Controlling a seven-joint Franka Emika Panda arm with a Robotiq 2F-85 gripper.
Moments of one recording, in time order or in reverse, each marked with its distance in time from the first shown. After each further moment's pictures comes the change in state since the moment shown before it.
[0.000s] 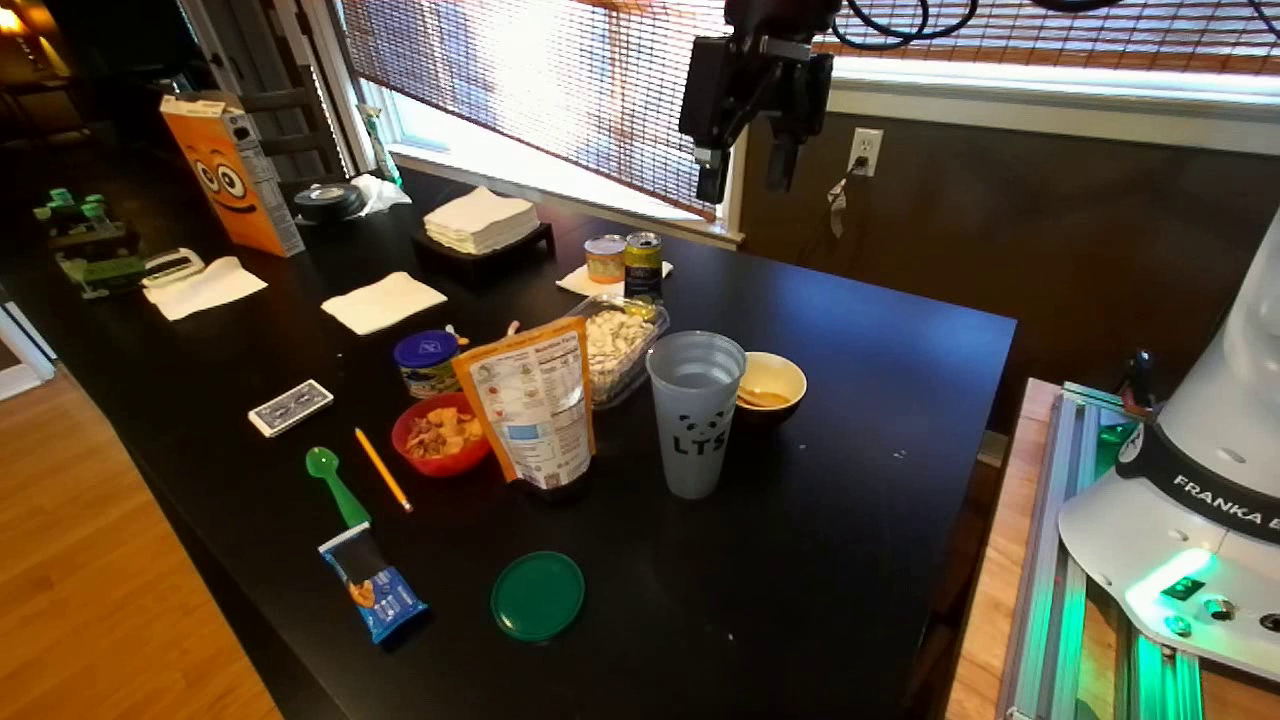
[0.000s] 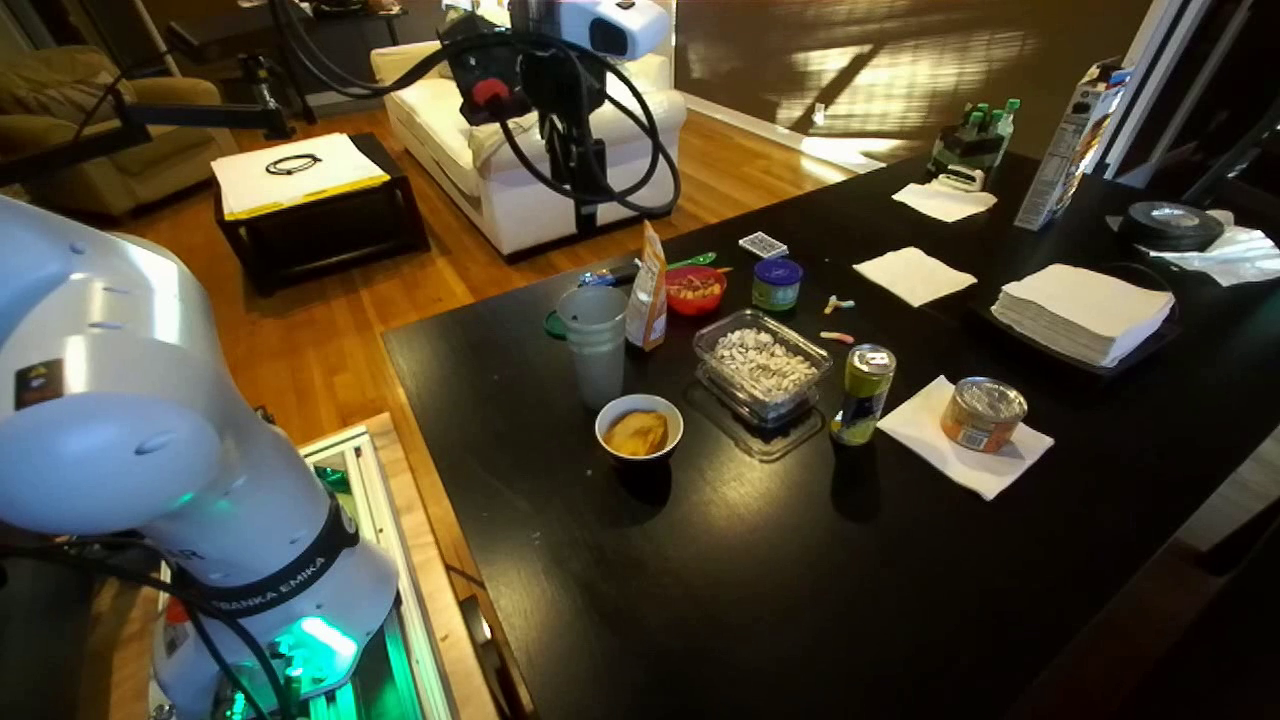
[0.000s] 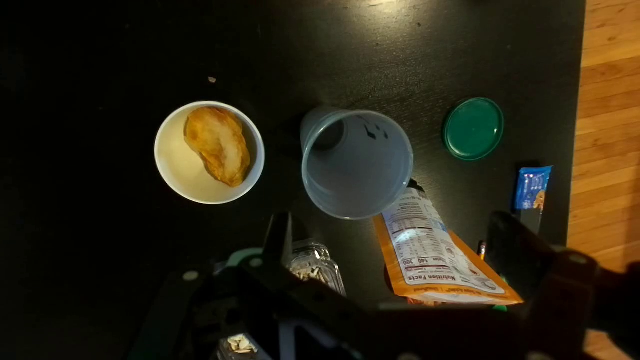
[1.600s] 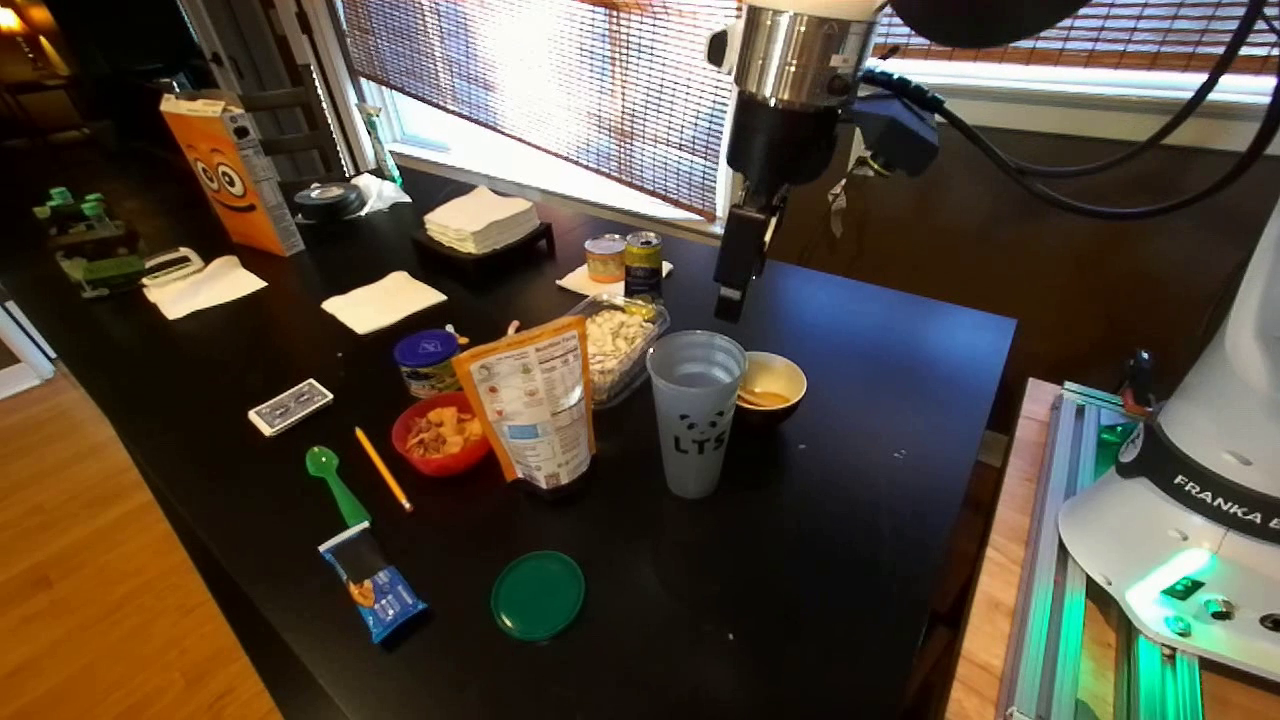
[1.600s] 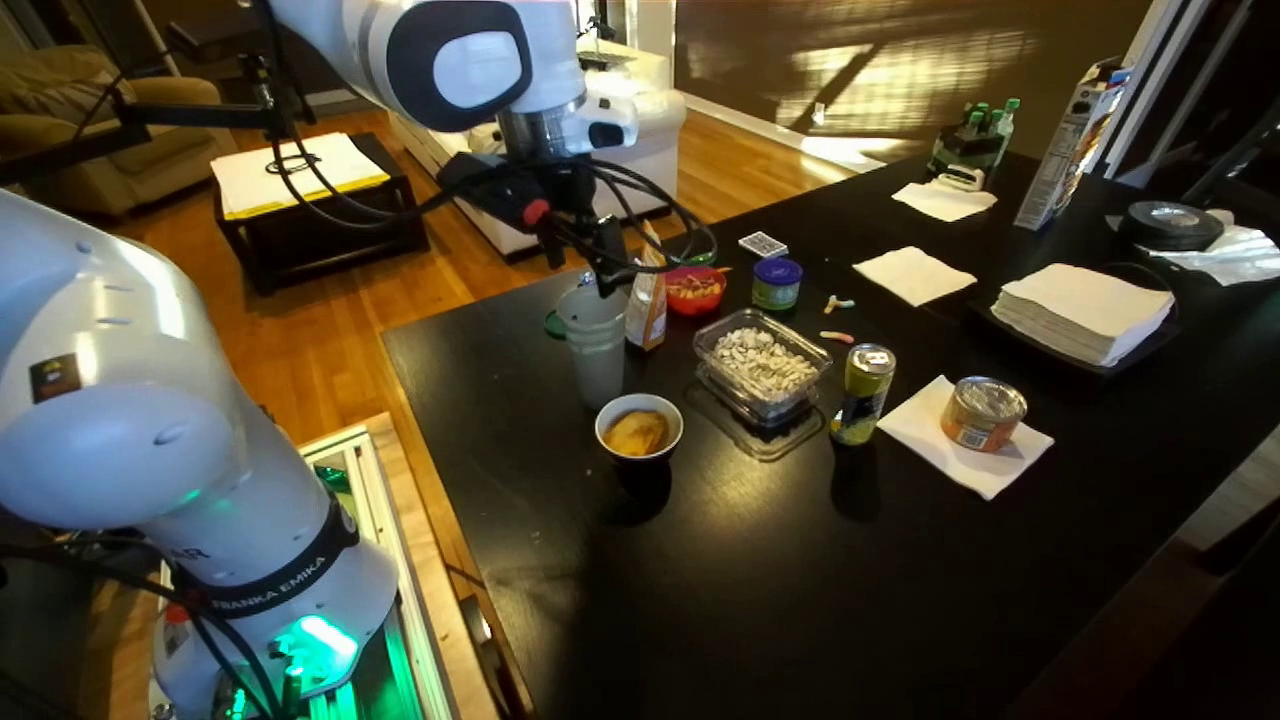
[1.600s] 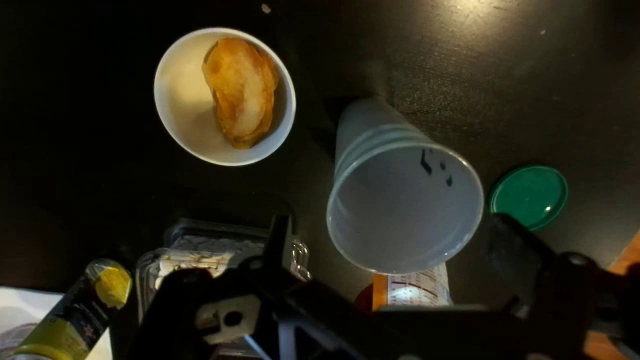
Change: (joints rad) arm 0.063 0.057 0.031 -0.229 -0.128 0.383 -0.296
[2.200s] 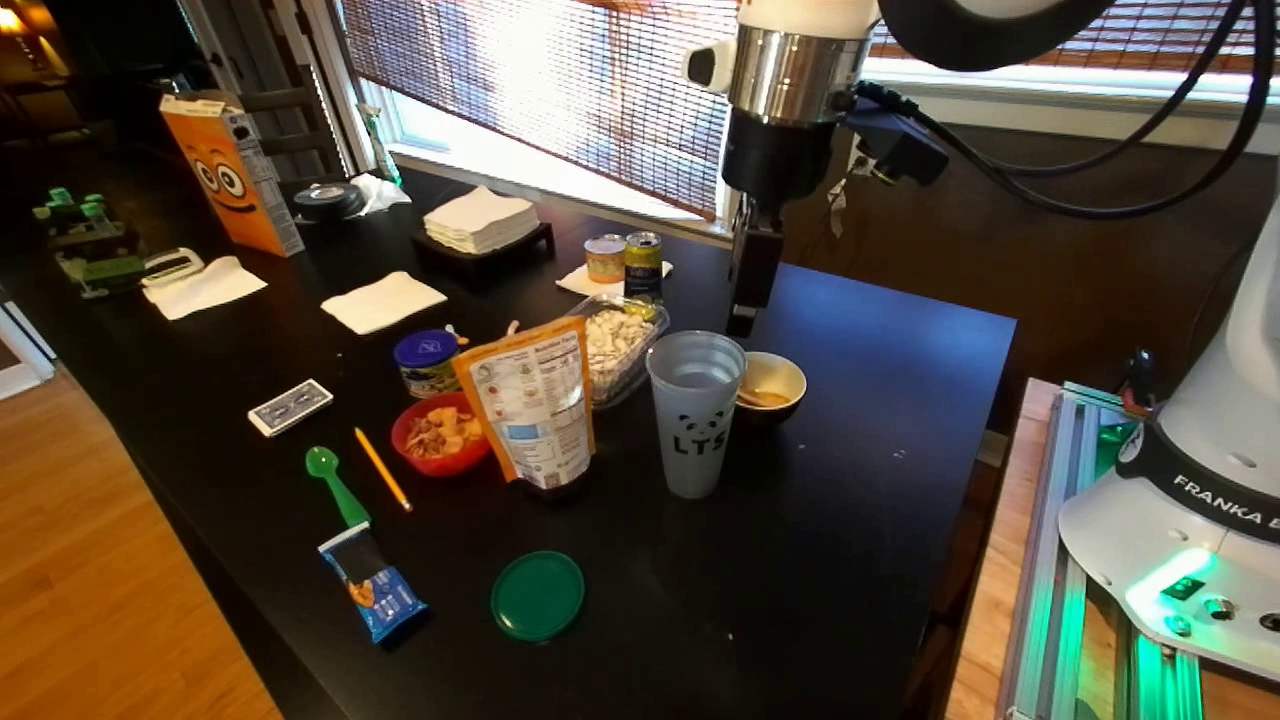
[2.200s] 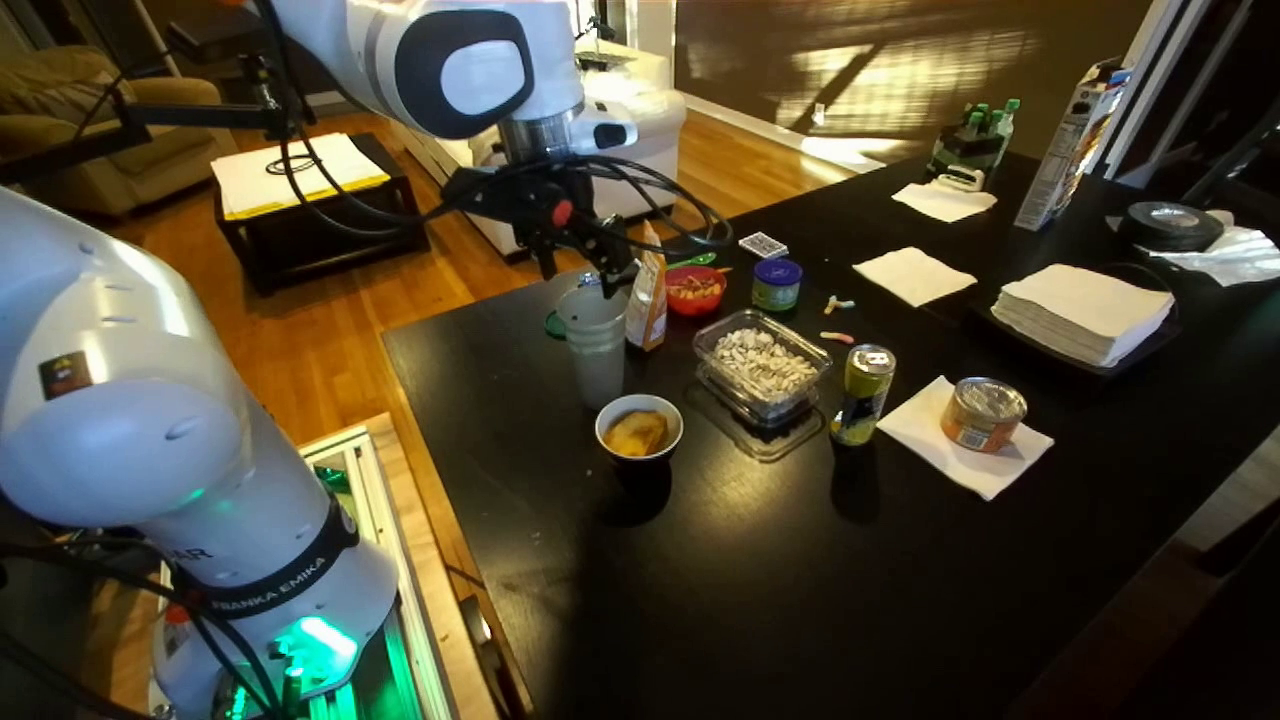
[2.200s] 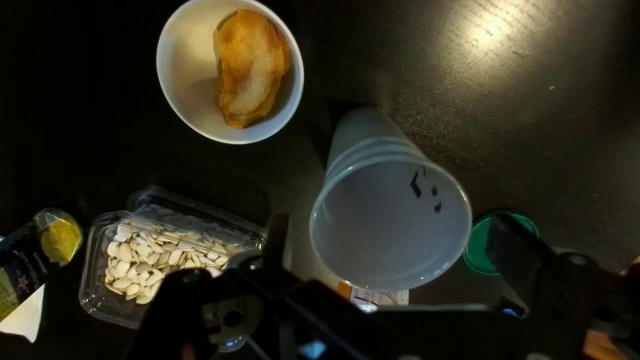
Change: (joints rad) arm 0.039 0.029 -0.024 0.001 -0.037 0.011 -0.181
